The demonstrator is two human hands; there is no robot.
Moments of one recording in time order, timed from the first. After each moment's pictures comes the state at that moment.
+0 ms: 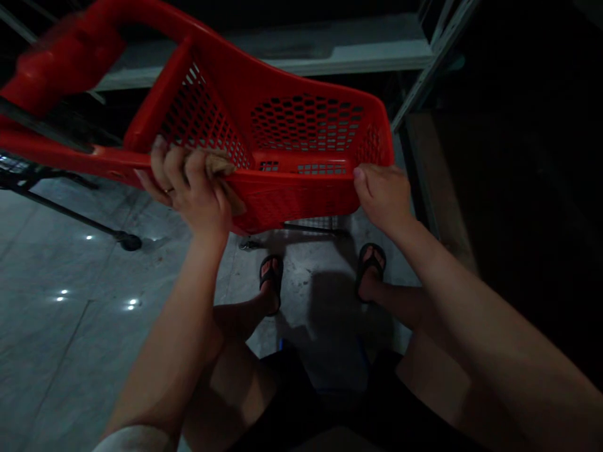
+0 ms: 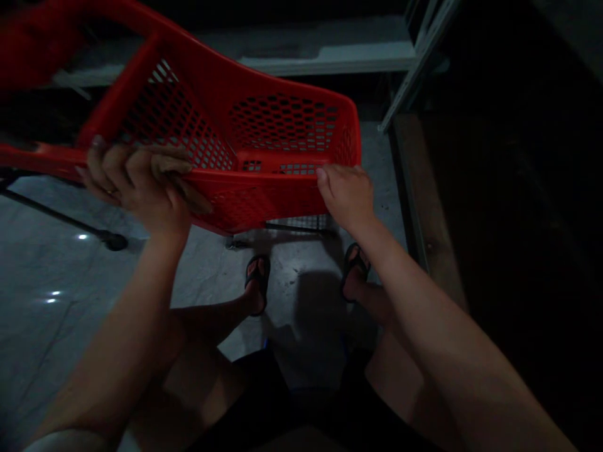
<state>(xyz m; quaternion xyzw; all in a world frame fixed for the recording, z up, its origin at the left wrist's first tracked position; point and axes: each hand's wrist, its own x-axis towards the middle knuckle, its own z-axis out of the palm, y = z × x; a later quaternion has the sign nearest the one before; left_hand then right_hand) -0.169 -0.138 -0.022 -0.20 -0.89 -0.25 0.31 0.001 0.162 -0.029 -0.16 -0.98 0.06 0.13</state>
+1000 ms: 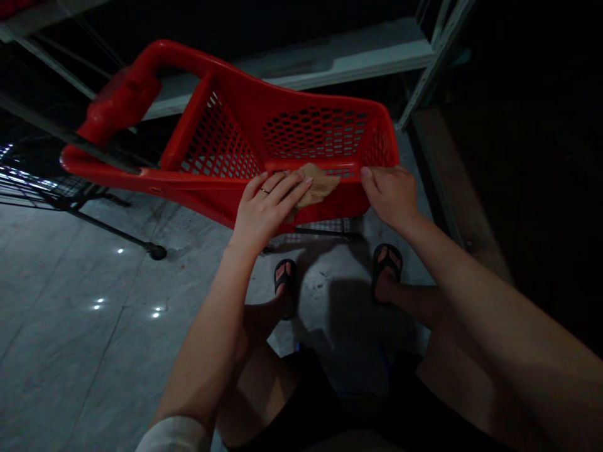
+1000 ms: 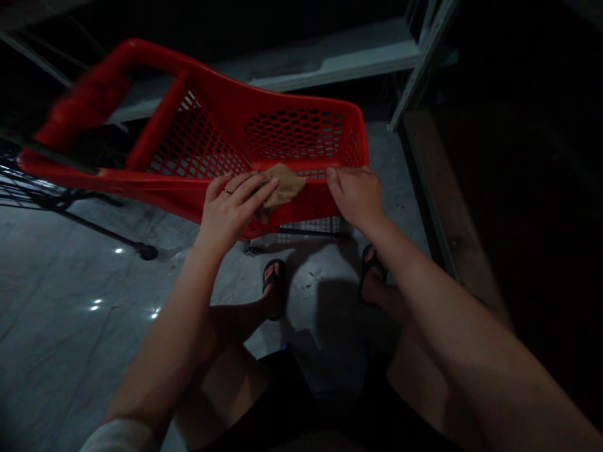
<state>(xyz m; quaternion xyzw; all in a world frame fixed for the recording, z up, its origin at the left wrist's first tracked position) -0.133 -0.103 -0.007 -0.57 -0.79 -0.13 0.17 -0.001 0.163 -0.040 -0.19 -0.96 0.11 0.16</state>
